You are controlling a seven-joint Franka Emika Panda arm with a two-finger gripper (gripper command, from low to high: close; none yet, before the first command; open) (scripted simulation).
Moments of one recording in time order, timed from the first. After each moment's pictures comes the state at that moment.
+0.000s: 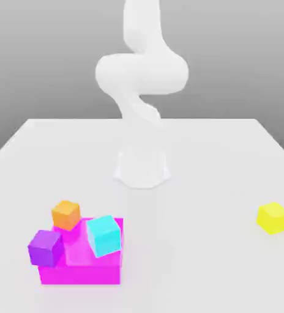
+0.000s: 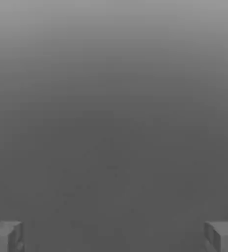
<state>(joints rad) 0.01 -0.71 0.07 -2.34 0.00 2.35 0.86</state>
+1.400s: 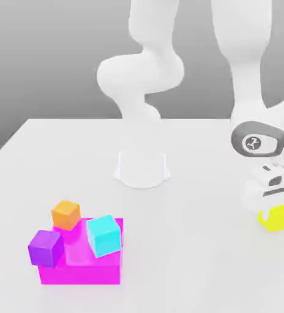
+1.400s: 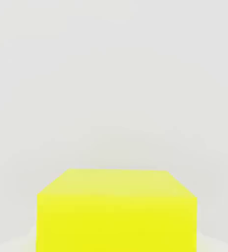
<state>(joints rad) 0.43 0.26 0.44 -2.64 -0.40 2.87 1.66</state>
